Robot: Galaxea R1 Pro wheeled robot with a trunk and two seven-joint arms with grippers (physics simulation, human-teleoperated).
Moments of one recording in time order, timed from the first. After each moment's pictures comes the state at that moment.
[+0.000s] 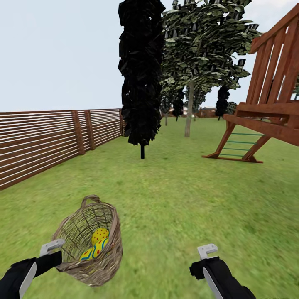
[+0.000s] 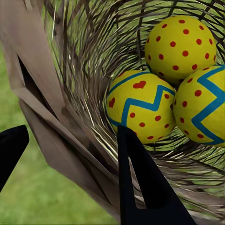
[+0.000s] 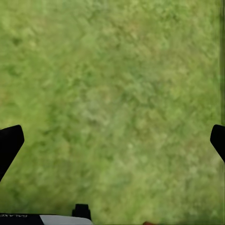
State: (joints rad) left arm -0.43 0.28 0.34 -0.63 0.07 0.44 -0.26; right arm -0.26 -0.07 0.25 -1.12 -0.13 0.84 -0.19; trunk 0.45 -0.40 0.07
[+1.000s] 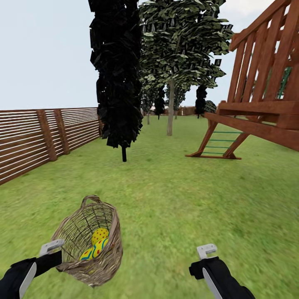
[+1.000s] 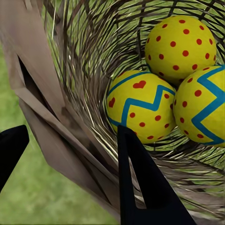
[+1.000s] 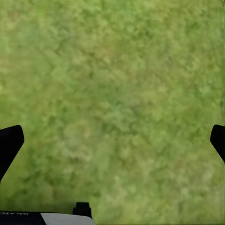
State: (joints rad) left arm -0.43 0.28 0.34 -0.63 0.08 0.45 -0.26; right arm -0.26 -0.07 0.25 -1.12 -0.12 0.84 -0.20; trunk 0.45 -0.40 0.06
